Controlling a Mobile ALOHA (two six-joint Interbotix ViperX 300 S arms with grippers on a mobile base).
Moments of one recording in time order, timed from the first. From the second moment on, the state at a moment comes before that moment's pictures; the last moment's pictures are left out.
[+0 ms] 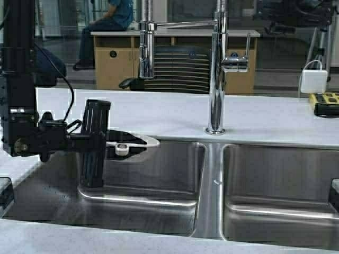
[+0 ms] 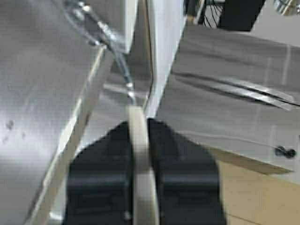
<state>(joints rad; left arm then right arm) -0.37 0.72 1.05 0.53 -1.54 -1.63 0.18 -0.10 0.75 0.24 -0.31 -0.07</state>
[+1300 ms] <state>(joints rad) -0.52 0.08 0.80 0.62 0.37 -0.87 0.19 -0.65 0.94 0.21 -0.01 -0.08</state>
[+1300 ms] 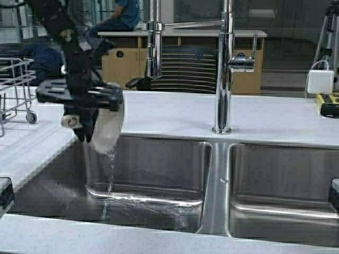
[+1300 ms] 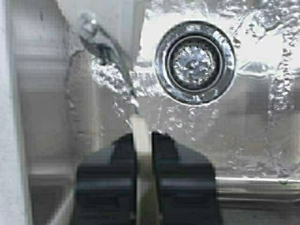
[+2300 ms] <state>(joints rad) -0.63 0.04 0.75 0.80 0.64 -0.78 0.19 -0.65 0.95 0.21 -0.04 -0.07</state>
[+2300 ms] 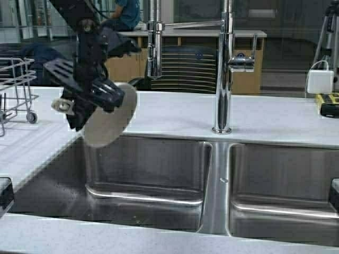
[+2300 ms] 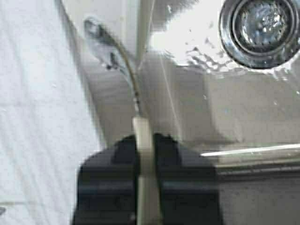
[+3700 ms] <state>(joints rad) 0.21 -0.05 0.57 0.86 0.63 -0.19 0.19 -0.64 0.97 0.21 -0.04 -0.05</state>
